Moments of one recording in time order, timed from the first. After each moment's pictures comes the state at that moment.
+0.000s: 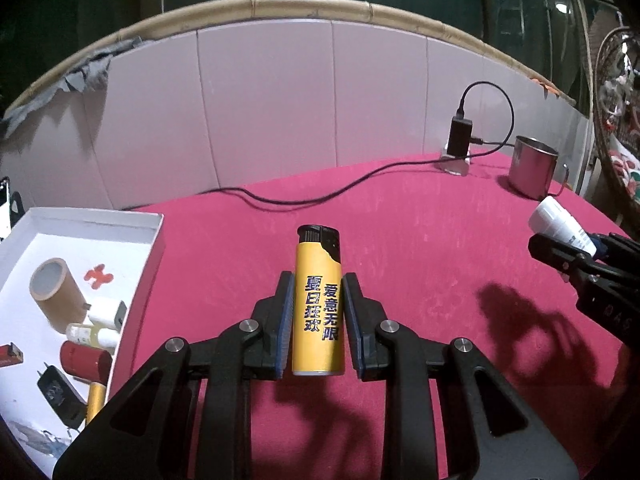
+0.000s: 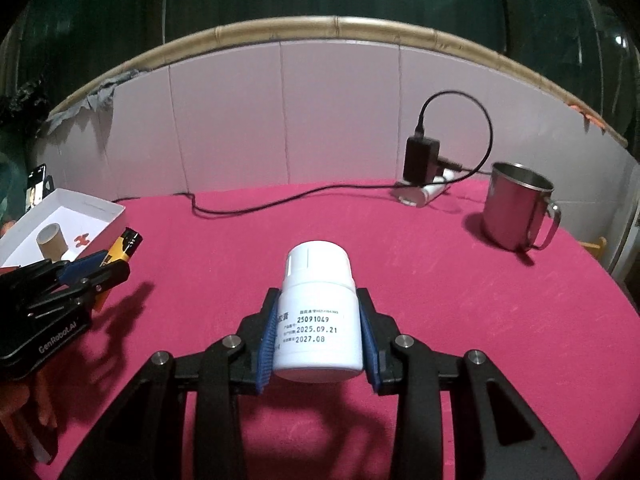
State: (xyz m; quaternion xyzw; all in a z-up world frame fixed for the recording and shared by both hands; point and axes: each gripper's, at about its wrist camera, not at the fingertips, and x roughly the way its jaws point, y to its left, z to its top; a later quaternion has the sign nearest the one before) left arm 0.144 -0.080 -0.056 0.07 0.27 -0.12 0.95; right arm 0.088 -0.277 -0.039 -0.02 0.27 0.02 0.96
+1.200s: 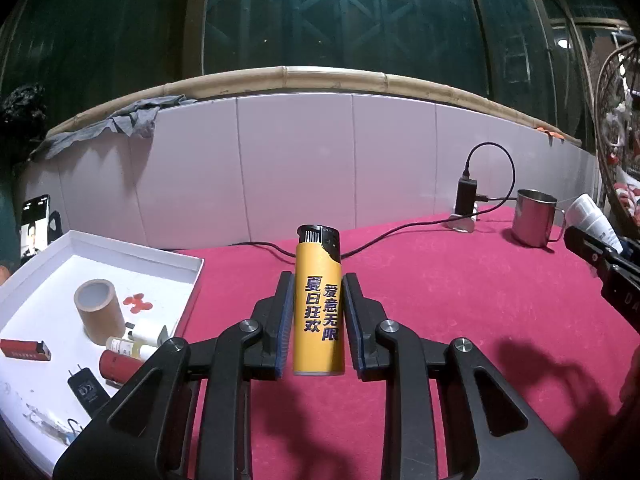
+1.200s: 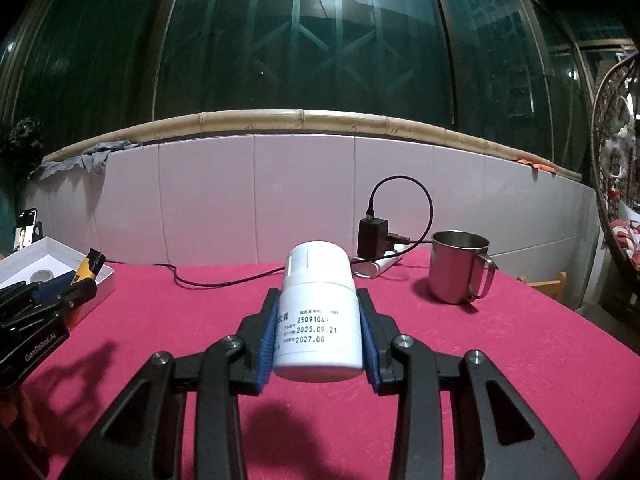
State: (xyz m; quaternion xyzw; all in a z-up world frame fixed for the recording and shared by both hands) left arm 0.104 -0.065 -0.039 0.05 0.16 -0.08 0.98; right arm 0.039 -0.280 -0.018 -0.02 0.12 -0.04 0.99
